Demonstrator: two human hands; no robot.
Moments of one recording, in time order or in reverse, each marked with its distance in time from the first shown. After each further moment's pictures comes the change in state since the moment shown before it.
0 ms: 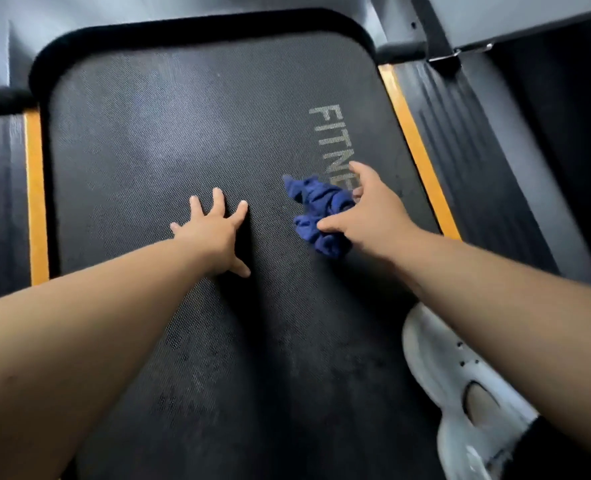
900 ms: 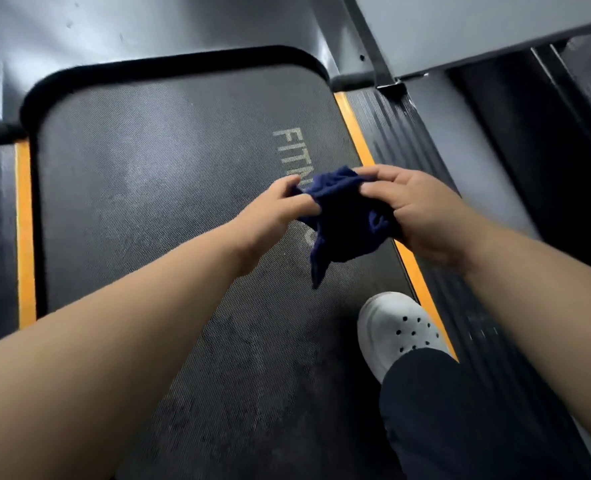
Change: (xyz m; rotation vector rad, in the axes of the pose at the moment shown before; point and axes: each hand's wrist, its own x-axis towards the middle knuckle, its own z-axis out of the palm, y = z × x) left_hand -0.067 0.121 -0.066 -1.369 -0.022 0.362; right_hand -0.053 0.003 -0.105 0.570 -0.165 -0.040
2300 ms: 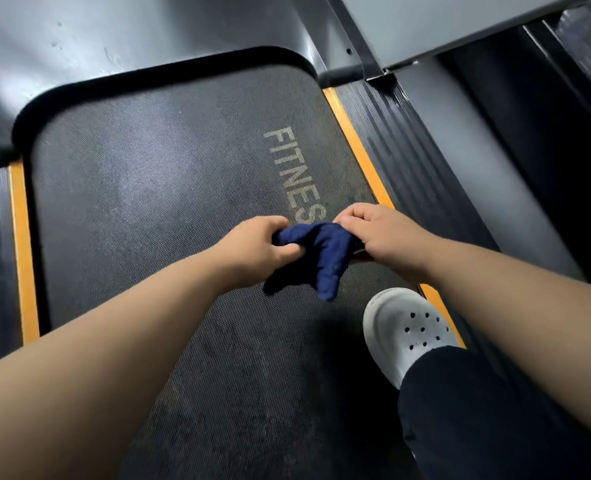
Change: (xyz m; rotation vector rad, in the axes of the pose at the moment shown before) left_hand -0.005 -0.025 -0.012 0.879 0.025 0.155; right_hand 0.016 0.054 0.006 -0.225 -0.037 0.103
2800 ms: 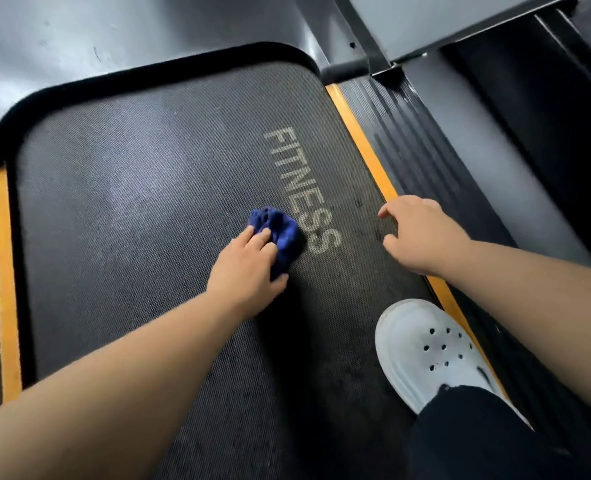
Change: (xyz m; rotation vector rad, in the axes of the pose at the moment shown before) left_hand 0.029 -0.075 0.057 0.572 0.127 0.116; right_hand 0.030 0.038 -0.043 -1.006 0.222 0.001
